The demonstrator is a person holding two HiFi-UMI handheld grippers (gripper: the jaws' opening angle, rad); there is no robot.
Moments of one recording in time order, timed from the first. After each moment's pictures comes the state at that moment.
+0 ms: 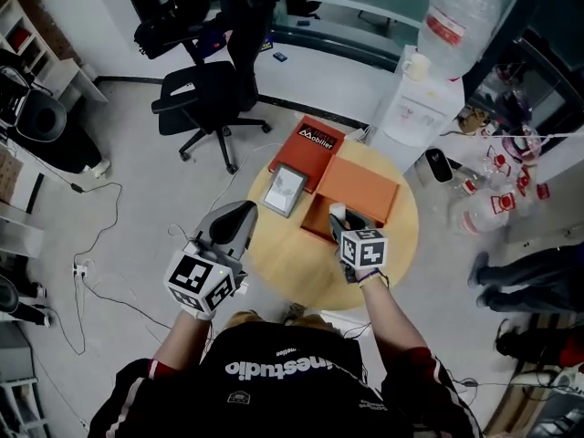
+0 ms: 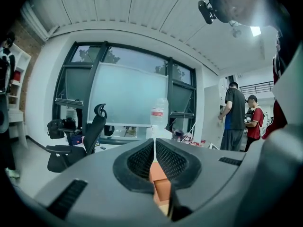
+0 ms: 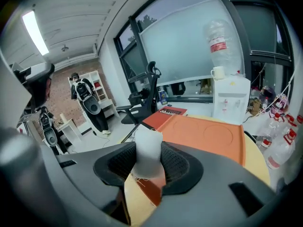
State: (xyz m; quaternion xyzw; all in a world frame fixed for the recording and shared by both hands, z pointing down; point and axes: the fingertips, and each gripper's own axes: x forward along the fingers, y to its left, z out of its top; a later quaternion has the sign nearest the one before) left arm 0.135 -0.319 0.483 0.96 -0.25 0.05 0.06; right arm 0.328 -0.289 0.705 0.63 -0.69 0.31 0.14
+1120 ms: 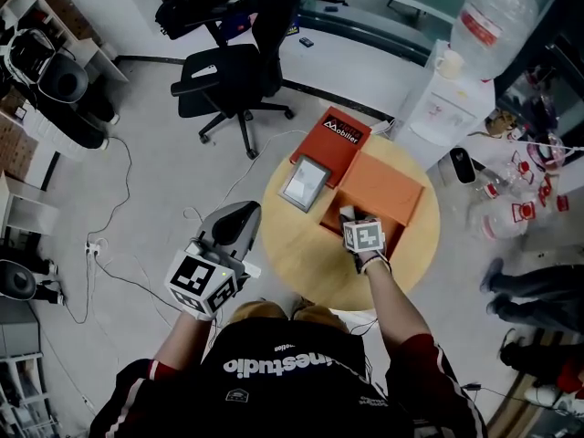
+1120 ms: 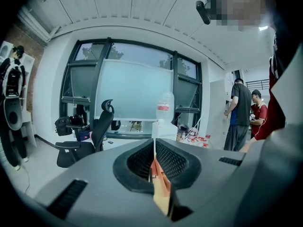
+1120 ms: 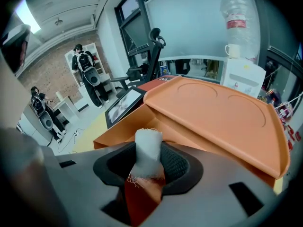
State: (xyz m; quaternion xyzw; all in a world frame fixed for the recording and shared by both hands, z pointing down) left arm 0.107 -0.332 0.502 0.95 -0.28 0.09 0.07; right arm 0.328 -0.307 0.825 0.59 -0.66 0.37 0.28
